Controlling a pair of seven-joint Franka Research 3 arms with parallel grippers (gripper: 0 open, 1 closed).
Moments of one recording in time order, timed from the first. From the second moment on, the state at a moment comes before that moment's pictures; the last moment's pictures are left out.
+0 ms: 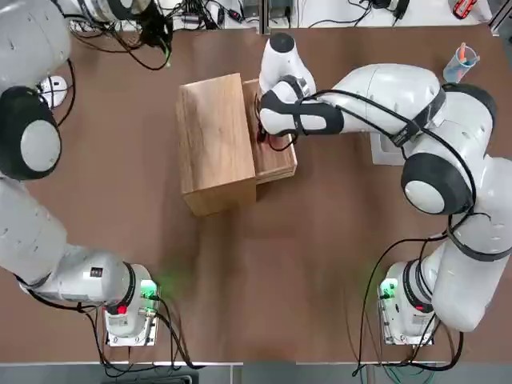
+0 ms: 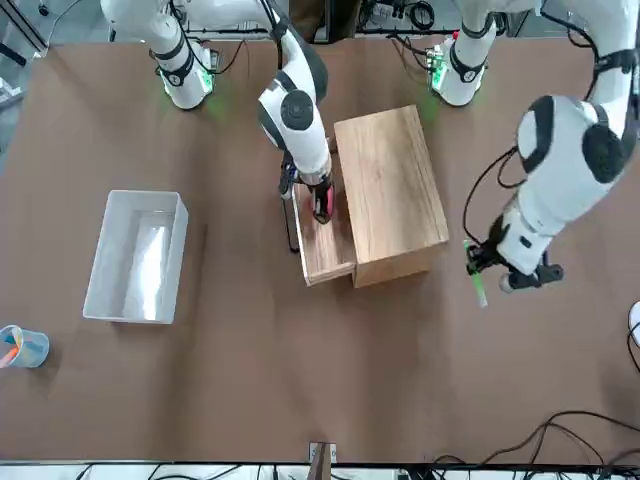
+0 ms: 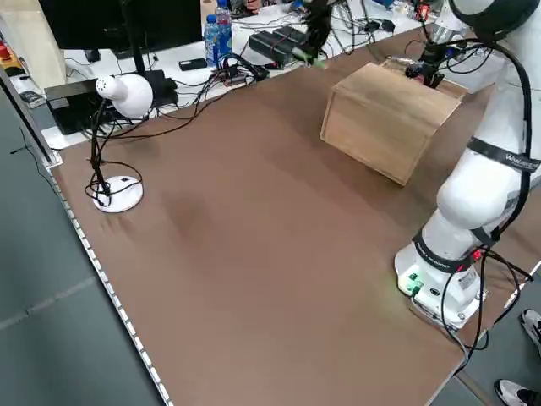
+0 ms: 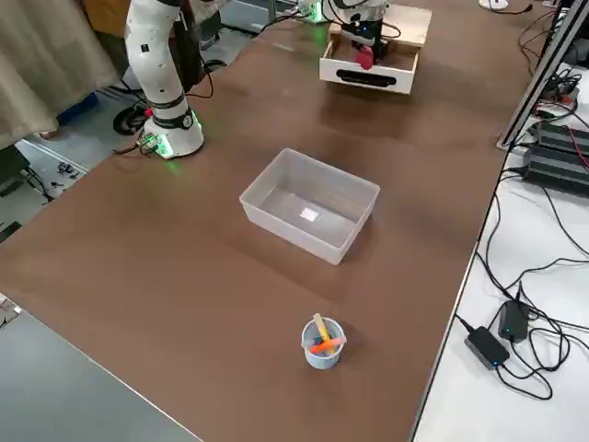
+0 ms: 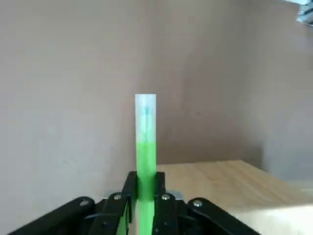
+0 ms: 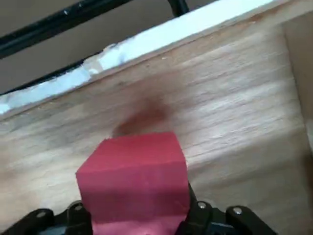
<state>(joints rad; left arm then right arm) -0.08 0.20 -0.20 -1.79 -0.08 2.12 -0.42 0.87 0.51 -0.02 -1.70 0.17 2.35 2.46</state>
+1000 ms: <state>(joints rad) -0.10 0.32 -0.64 -1.65 0.05 2.07 -0.87 0.54 0.24 -0.04 -1.64 0.14 1.90 1.28</state>
